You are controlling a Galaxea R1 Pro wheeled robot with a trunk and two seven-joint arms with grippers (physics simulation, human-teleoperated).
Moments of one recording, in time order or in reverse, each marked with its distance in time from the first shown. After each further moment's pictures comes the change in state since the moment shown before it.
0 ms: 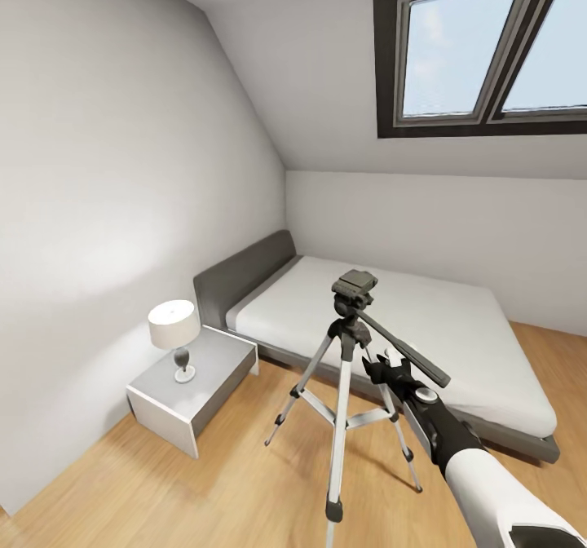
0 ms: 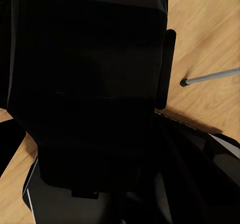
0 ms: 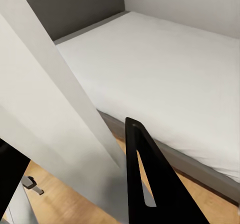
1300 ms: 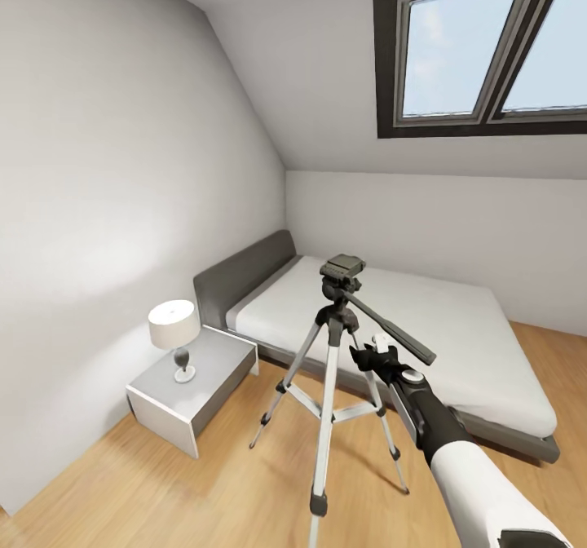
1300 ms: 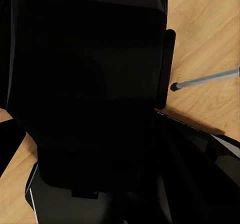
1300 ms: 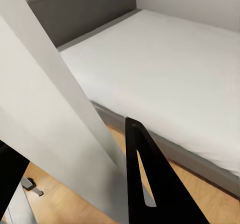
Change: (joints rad) left arm 0.000 0.002 0.002 0.000 0.002 0.000 0.010; right arm 0.000 0.061 0.002 -0.158 0.011 0.186 0.007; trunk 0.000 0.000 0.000
